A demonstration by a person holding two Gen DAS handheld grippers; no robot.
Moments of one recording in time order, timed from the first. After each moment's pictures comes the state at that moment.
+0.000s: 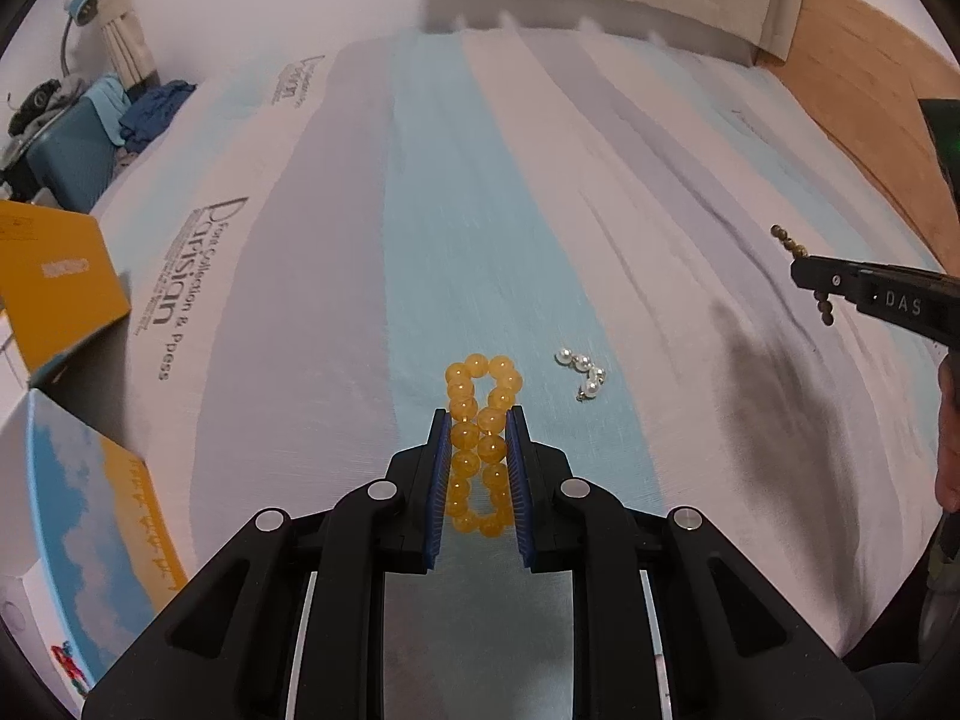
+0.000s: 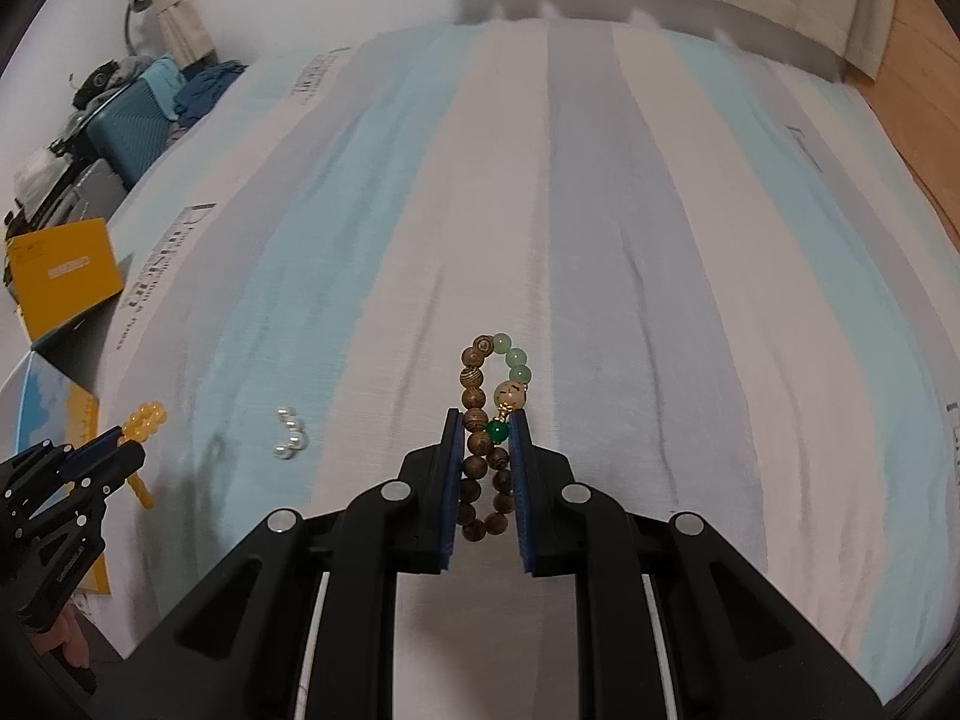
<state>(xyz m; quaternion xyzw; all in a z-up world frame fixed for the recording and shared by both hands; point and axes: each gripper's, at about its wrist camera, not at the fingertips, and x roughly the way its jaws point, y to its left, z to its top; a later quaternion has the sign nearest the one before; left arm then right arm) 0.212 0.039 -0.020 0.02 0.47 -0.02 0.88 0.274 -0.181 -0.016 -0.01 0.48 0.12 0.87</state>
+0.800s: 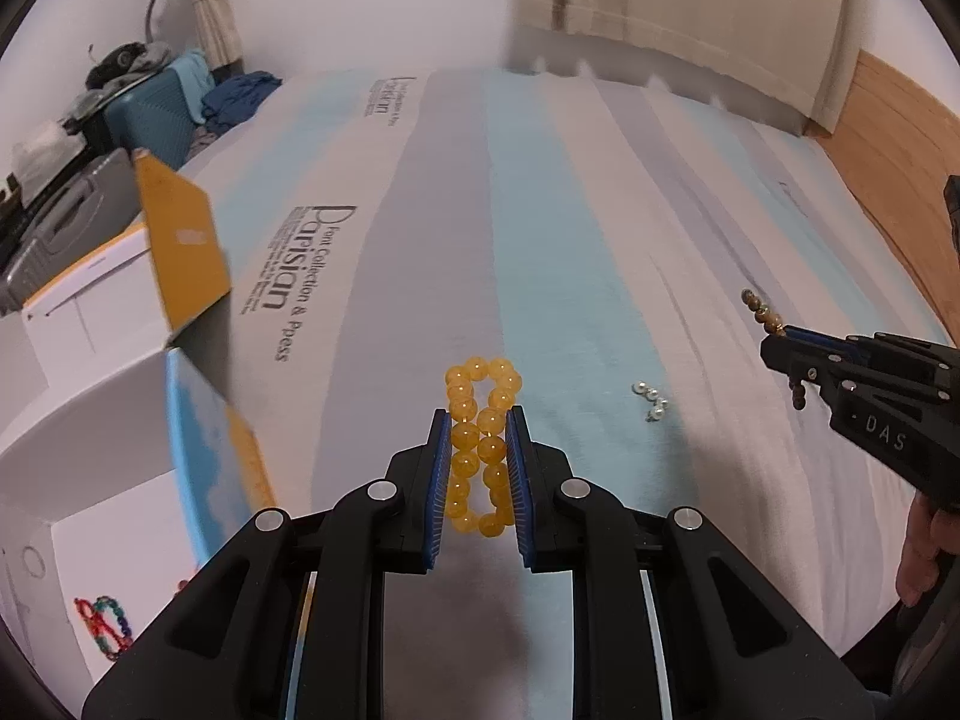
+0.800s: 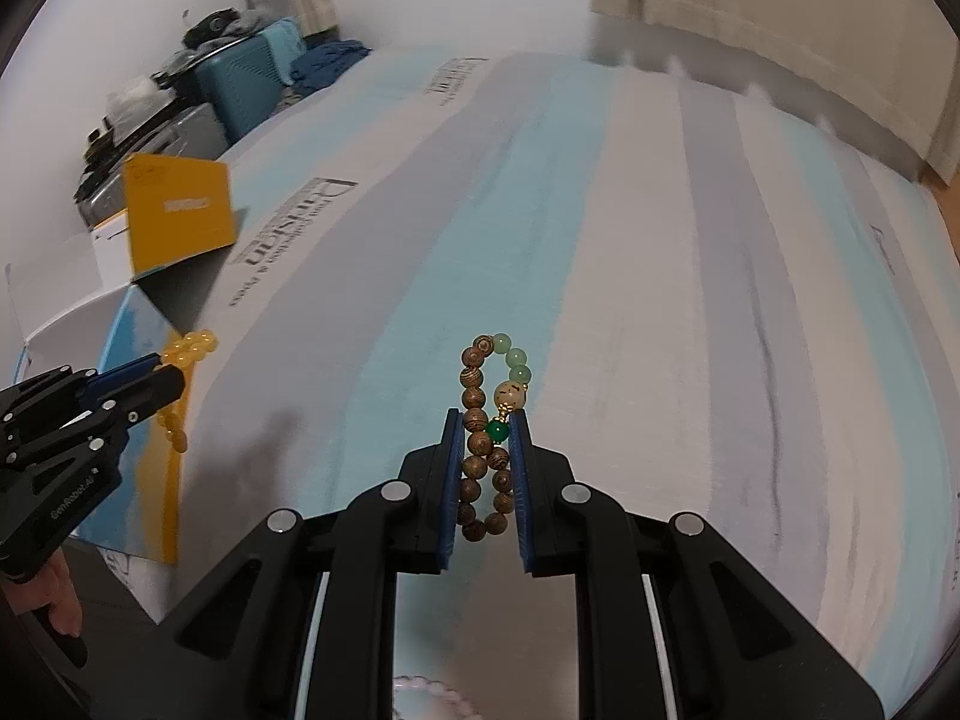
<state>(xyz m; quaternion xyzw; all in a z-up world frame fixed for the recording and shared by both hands) 0.173 0.105 0.034 -0.03 0.44 0.04 0.90 0.221 -0.071 0.028 -0.07 0.45 0.22 0.87</state>
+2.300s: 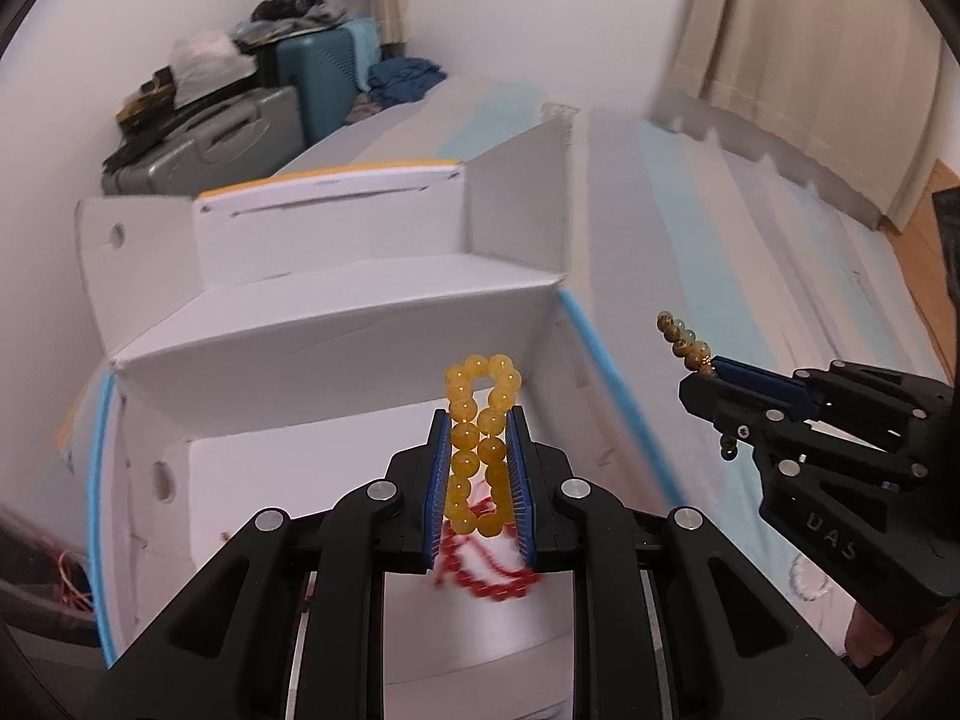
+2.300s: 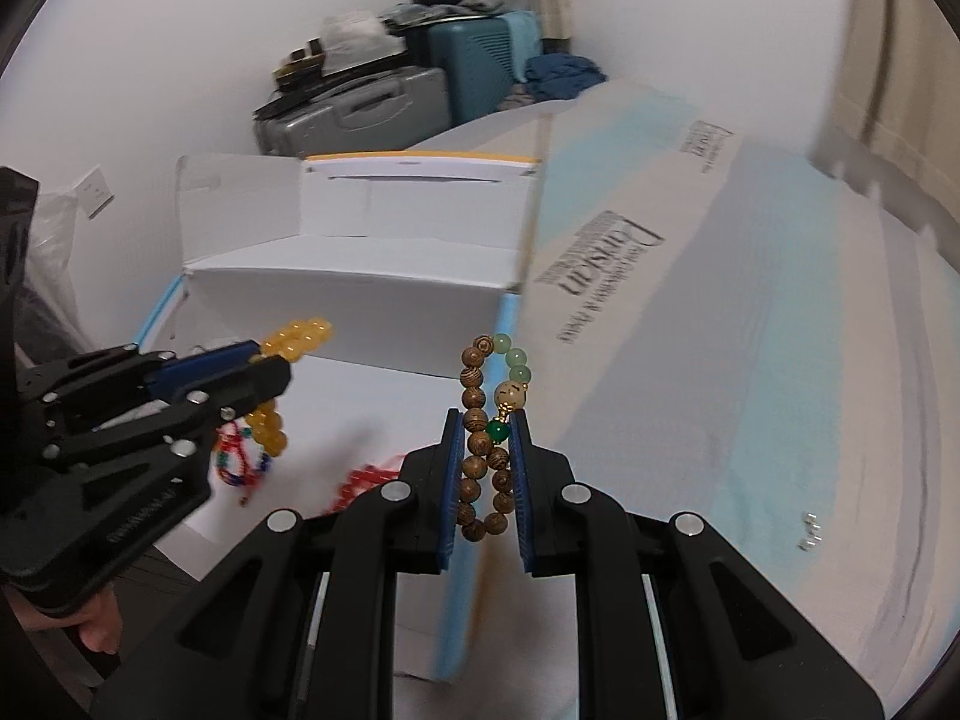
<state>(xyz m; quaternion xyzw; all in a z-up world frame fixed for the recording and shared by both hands) 0.036 0.294 0.068 -0.10 0.42 0.15 0.89 0.103 0.184 0.066 -0.14 0.40 0.38 0.82</state>
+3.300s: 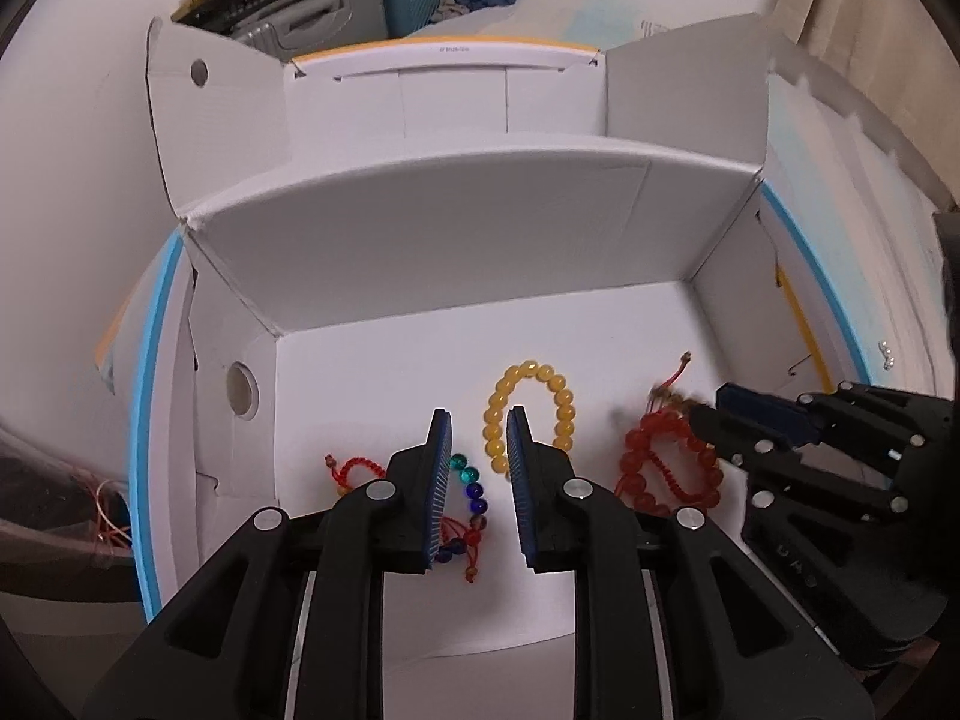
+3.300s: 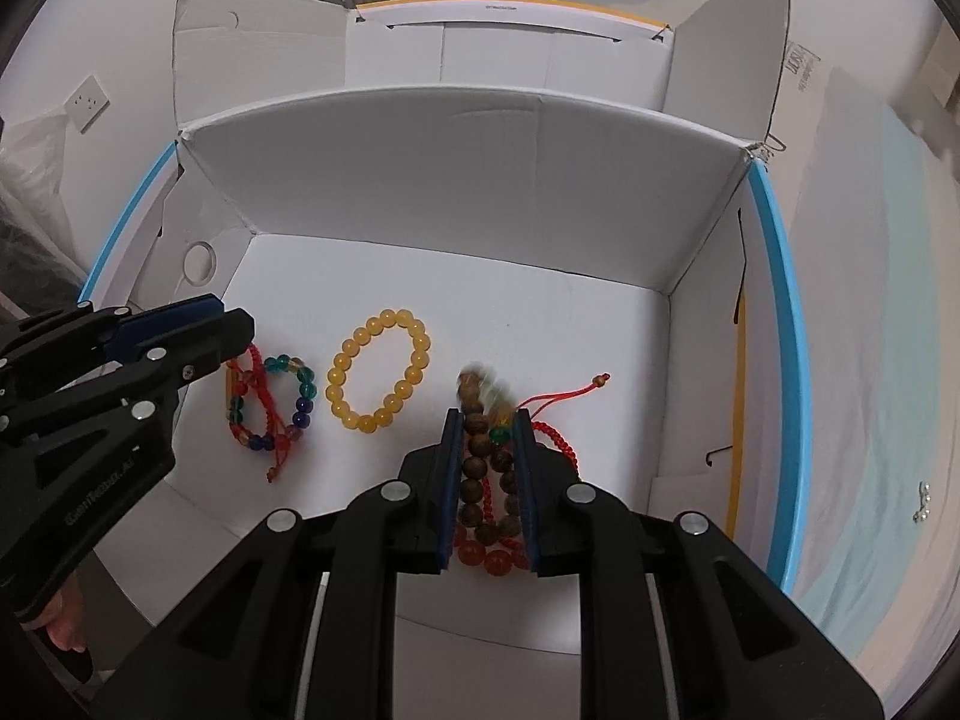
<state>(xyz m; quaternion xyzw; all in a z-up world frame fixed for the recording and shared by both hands) 0.004 0.370 0.011 -0.11 0.50 0.20 0.83 0.079 0.269 -0.020 -0.19 0.49 0.39 0.76</state>
